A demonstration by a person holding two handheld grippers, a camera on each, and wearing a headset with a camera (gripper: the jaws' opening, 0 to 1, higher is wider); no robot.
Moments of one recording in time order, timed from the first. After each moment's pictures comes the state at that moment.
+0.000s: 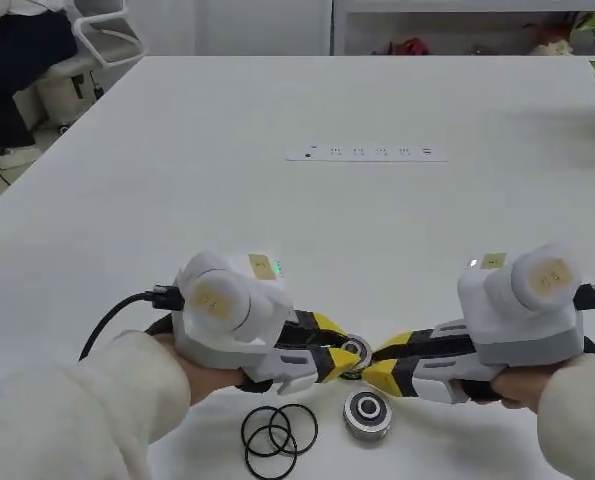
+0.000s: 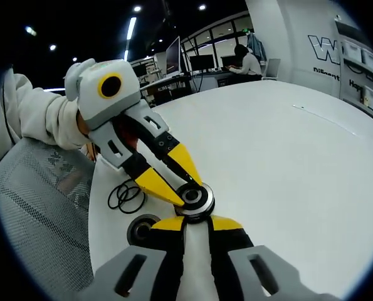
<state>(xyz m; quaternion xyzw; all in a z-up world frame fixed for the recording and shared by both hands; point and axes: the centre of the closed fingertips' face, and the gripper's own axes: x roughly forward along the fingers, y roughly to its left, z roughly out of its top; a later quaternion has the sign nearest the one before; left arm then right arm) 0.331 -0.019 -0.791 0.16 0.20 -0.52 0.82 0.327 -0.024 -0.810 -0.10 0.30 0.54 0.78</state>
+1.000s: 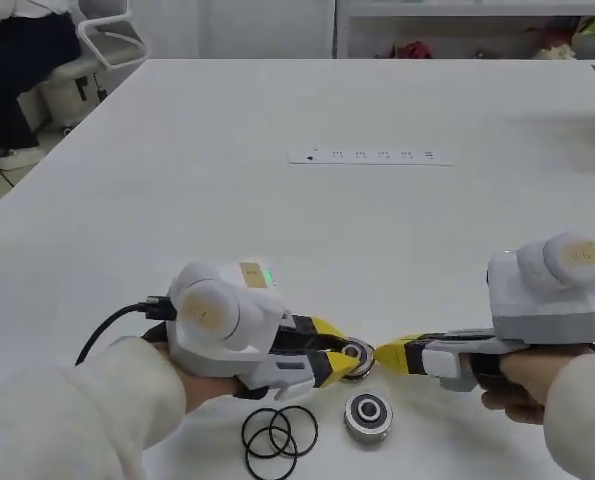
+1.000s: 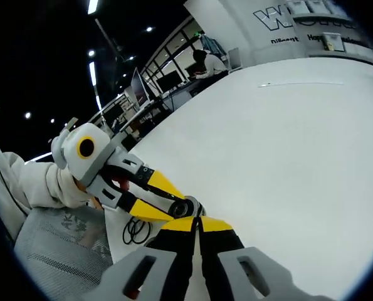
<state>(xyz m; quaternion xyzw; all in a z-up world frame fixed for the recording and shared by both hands) 0.333 -0.018 -0.792 0.15 0.19 -0.52 0.82 0.340 -0.031 -0.797 0.12 0.37 0.47 0.79</state>
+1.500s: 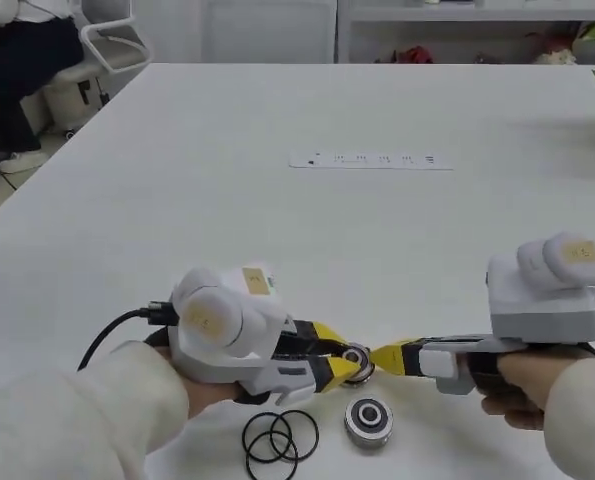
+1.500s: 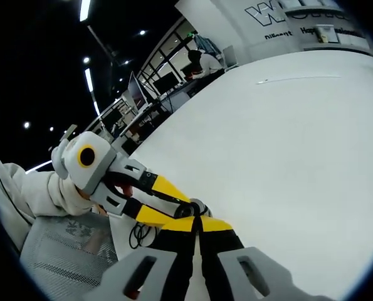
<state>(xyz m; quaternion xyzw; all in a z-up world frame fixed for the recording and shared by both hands) 0.333 -0.018 -0.792 0.15 0.19 -0.52 0.82 0.334 -0.026 -0.791 0.11 0.37 0.47 0.79</state>
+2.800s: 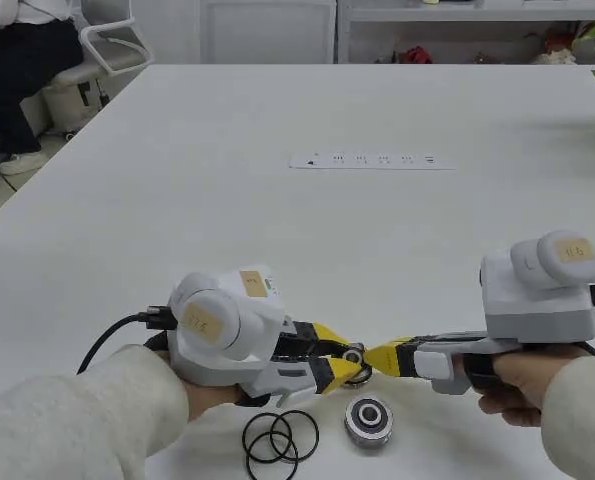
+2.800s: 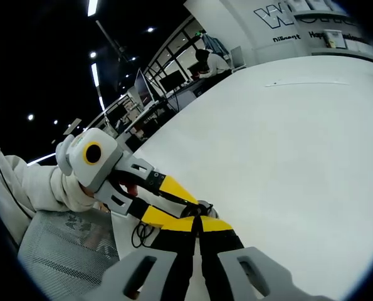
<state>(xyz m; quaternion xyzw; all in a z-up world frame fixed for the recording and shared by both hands) 0.332 -0.019 -0.792 0.15 0.18 -0.52 0.82 0.331 -0.019 -0.788 0.10 0.36 0.49 0.79</state>
